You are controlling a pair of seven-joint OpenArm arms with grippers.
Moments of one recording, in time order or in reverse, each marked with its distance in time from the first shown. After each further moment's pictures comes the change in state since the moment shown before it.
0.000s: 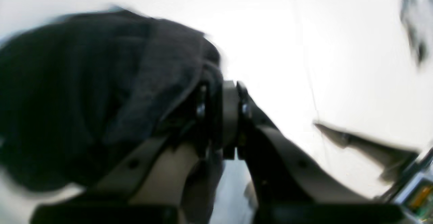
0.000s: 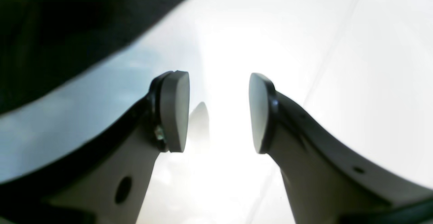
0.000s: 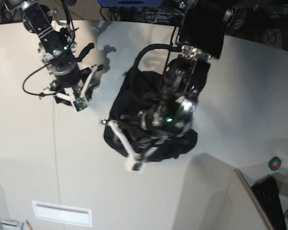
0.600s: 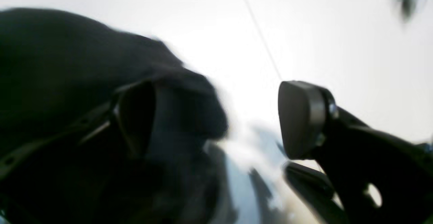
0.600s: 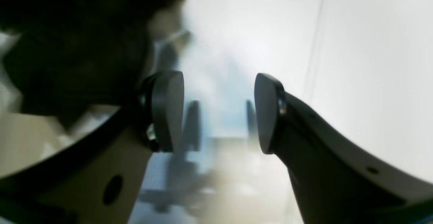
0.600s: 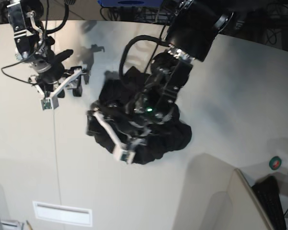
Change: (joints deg) left arm 2.5 -0.3 2.1 -6.2 -1.3 -0.4 -17.8; right arm -4.5 -2.0 16.2 -1.0 27.9 9.7 0.8
